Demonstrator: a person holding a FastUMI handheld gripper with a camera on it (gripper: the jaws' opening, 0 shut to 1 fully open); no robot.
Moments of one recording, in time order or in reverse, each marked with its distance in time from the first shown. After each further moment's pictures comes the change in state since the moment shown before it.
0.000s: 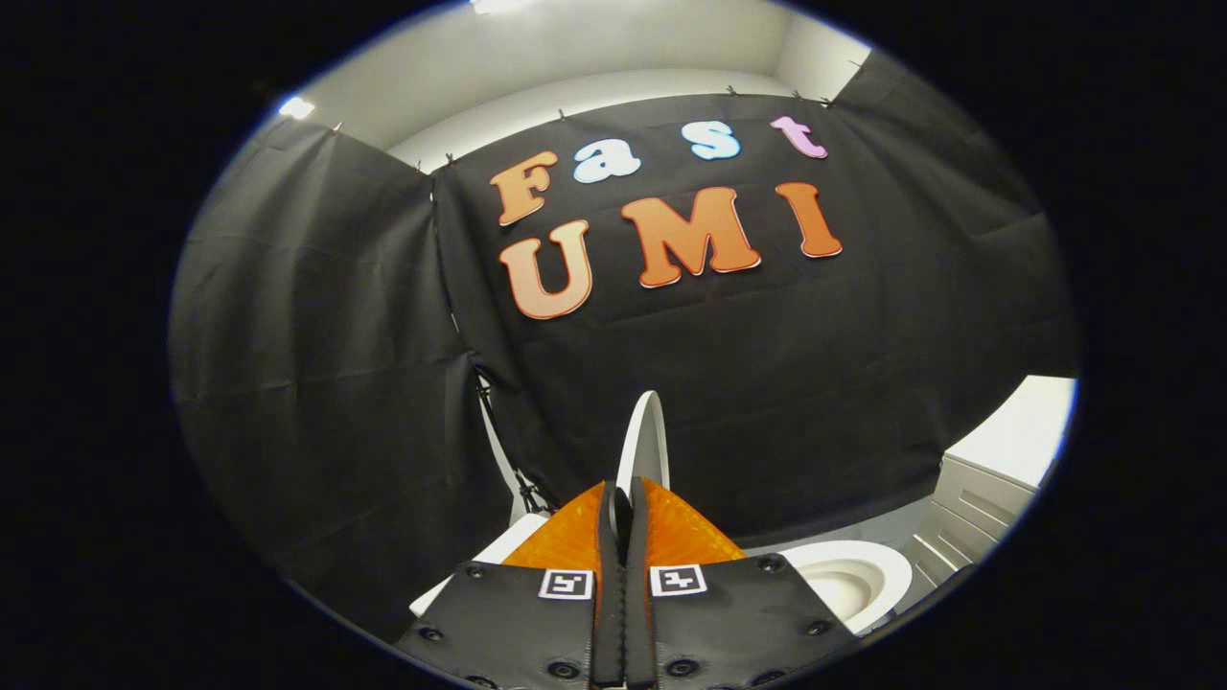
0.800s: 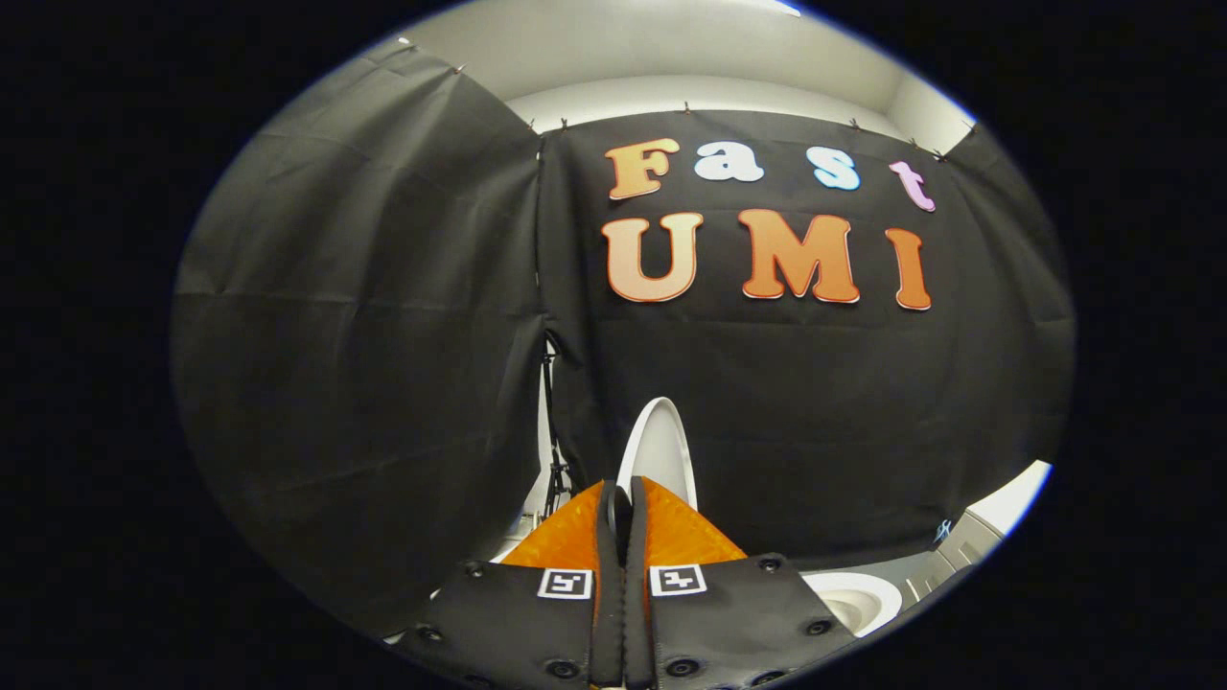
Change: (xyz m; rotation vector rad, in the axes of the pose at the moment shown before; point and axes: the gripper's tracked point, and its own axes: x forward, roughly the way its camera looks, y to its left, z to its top) arm 0.018 0.132 -0.042 -0.247 0.024 0.131
